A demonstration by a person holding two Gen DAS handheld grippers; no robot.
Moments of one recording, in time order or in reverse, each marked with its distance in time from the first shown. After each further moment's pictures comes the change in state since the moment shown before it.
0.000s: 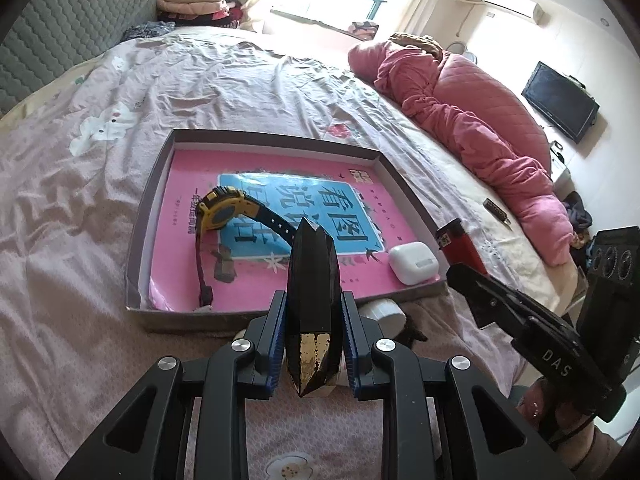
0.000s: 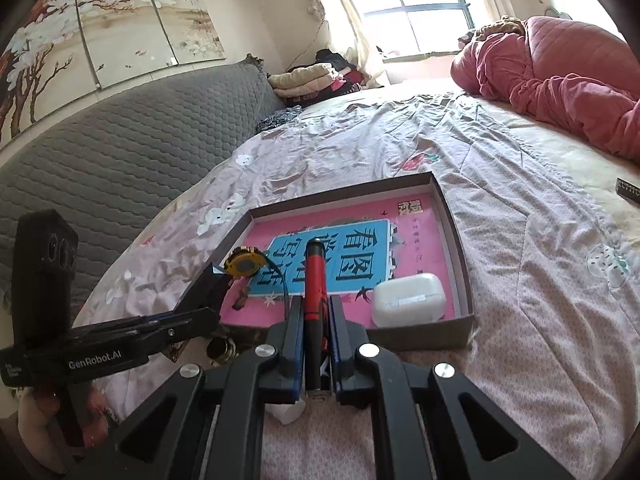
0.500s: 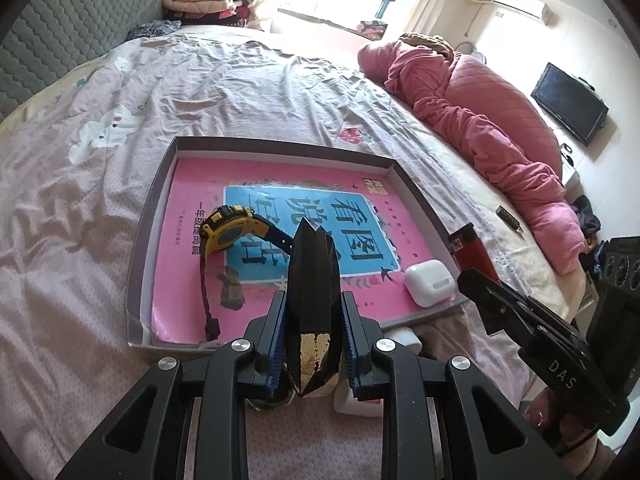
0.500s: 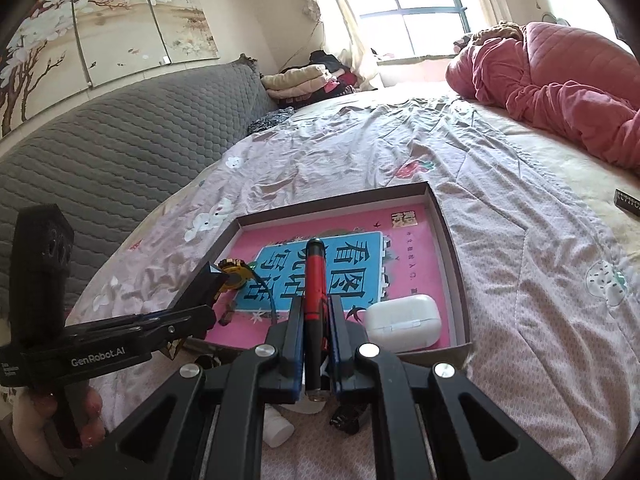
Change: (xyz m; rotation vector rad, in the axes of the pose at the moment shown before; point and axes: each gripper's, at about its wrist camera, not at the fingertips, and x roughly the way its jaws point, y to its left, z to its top) left arm 0.017 0.007 0.021 -0.014 0.006 0.027; right arm 0.014 -0.001 0.011 -0.012 0.001 -0.047
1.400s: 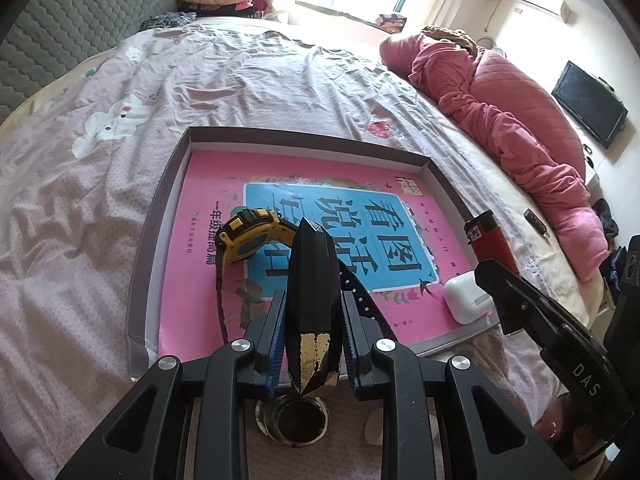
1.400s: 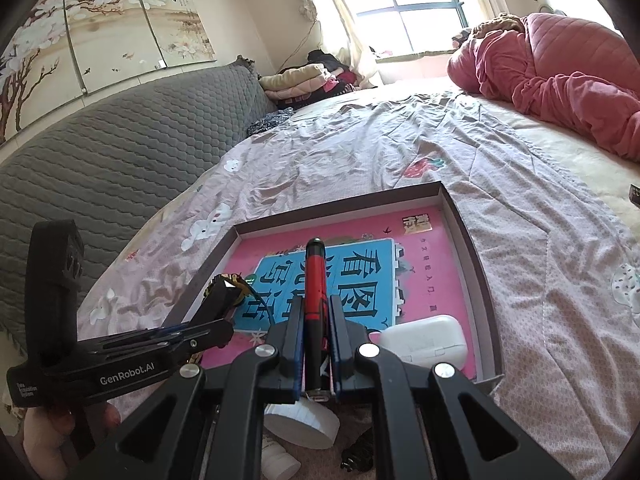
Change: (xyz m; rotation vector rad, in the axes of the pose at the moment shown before) left arm 0.032 0.012 0.011 -0.021 0.023 0.072; right arm 0.031 -0.001 0.010 0.029 -0.003 0.025
